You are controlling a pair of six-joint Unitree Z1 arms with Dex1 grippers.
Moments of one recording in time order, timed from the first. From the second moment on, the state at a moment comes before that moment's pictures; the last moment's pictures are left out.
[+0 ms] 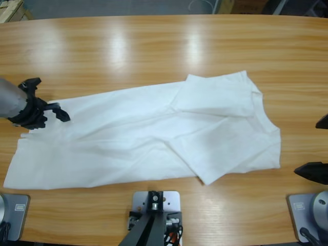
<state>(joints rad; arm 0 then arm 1) -0.54 1.71 -0.88 0.66 0.08 -0.69 0.96 1.30 -1.25 1.24 0.04 0.17</state>
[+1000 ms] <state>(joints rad) -0.30 1.94 -1.18 0.66 0.08 -0.50 0.96 1.34 -1.25 1.23 0.03 0.15</state>
